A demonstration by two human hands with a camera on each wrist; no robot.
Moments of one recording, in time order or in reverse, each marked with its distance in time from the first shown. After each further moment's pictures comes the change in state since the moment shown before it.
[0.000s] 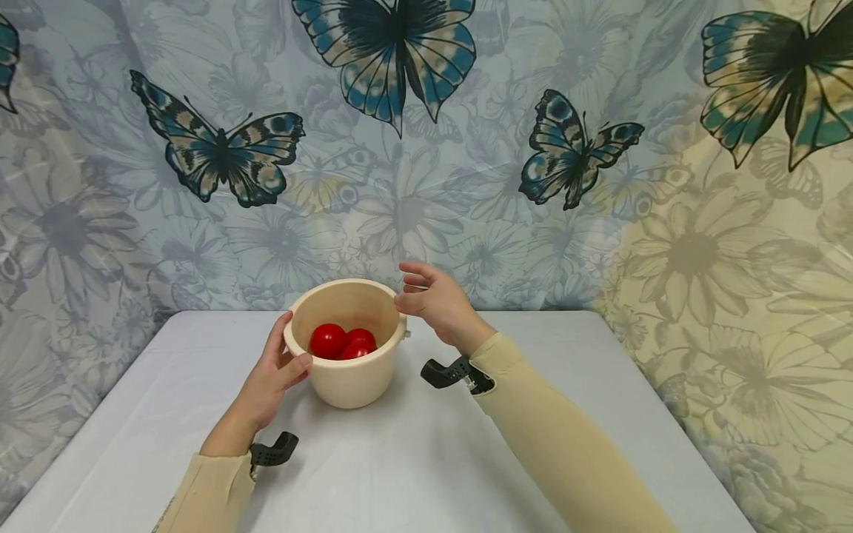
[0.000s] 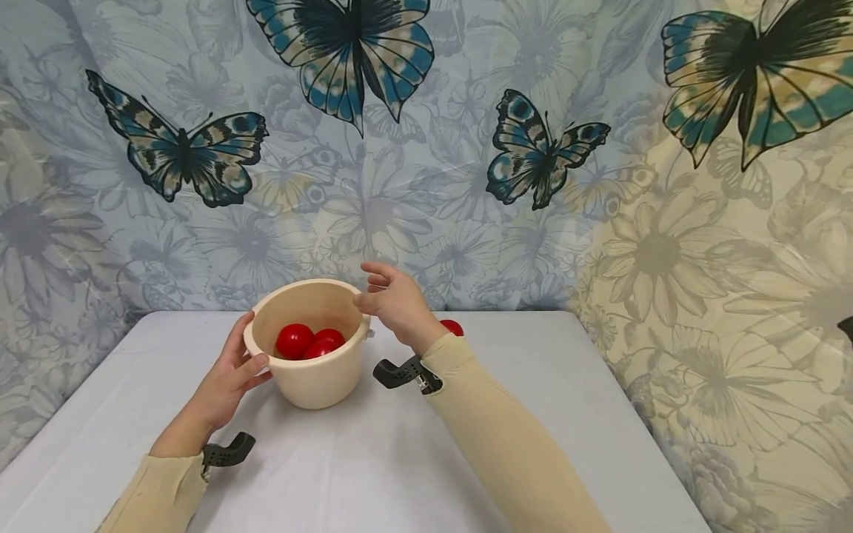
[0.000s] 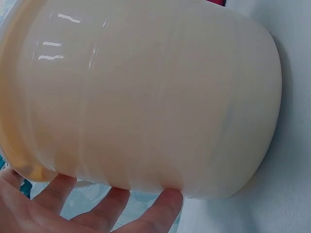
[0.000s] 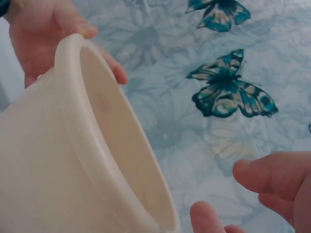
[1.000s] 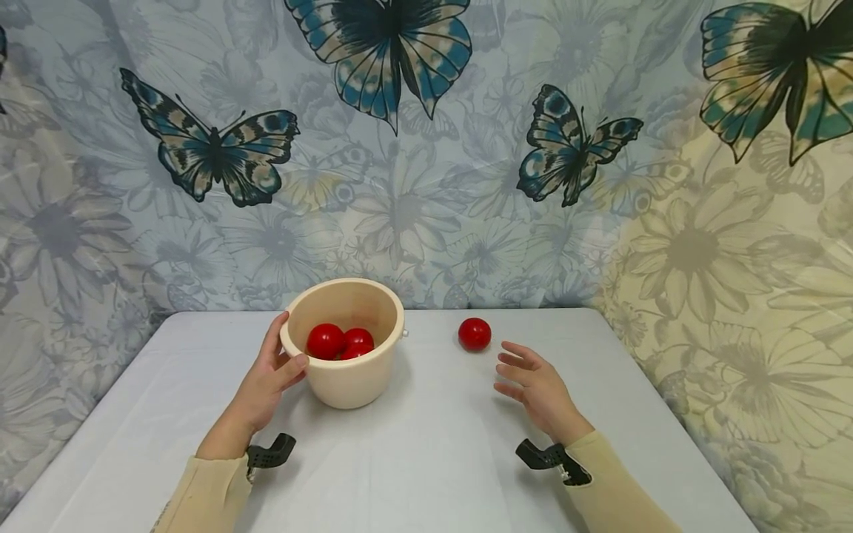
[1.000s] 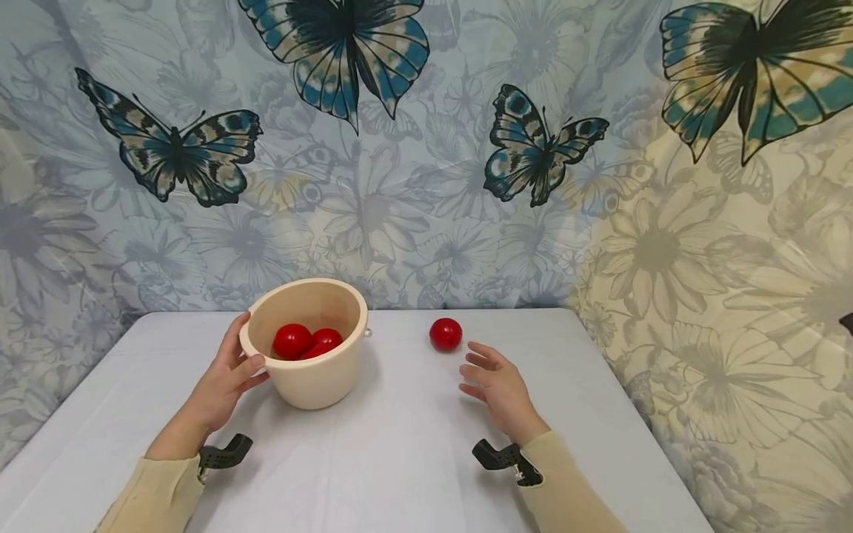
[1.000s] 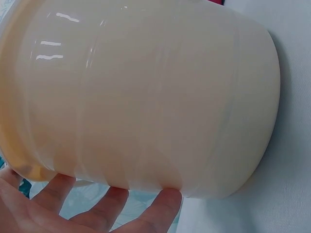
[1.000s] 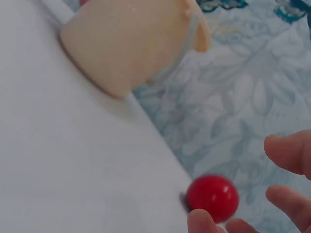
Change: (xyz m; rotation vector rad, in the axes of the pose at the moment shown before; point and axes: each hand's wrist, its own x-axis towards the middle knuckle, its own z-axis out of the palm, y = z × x) left_hand 0.002 -0.004 0.000 -0.010 0.002 0.003; right_hand -0.099 0.133 -0.122 0.213 0.206 0.205
